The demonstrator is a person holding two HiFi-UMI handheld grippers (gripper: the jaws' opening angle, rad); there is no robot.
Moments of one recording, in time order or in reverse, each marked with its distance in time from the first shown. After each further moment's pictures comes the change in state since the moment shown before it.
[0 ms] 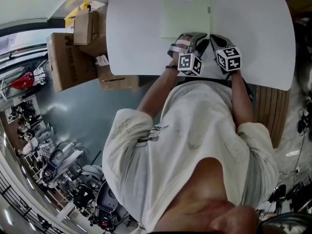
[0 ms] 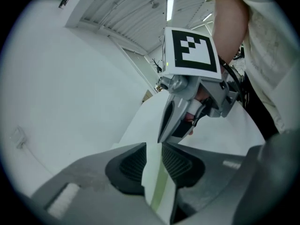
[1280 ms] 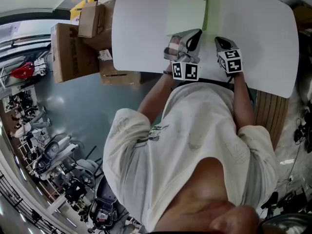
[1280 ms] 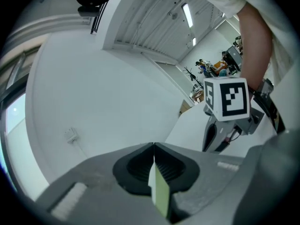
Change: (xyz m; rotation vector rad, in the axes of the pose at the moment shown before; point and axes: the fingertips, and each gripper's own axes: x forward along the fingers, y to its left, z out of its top) left arm -0.092 0.099 0.024 -0.184 -0.118 0.451; right arm 0.001 0.002 0.005 -0.131 0.098 -0.065
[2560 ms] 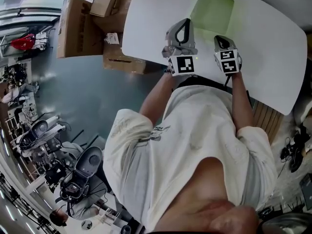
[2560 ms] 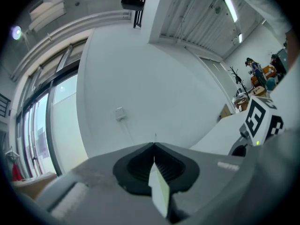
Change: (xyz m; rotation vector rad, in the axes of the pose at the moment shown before) left arm -0.072 0.122 -0.036 -0.325 0.074 0.407; right arm 0.033 0.076 0.044 -0.231 0.007 0.036
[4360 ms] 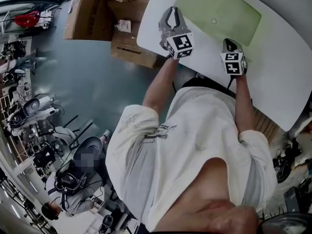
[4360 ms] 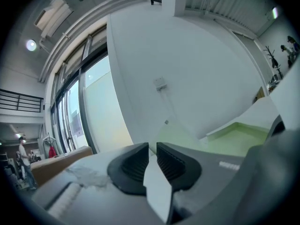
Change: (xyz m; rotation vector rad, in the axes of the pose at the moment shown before) left arm -0.002 0.160 -0.125 -0.067 0.253 0.328; right arm 0.056 0.046 0.016 -0.109 0.094 -0.027
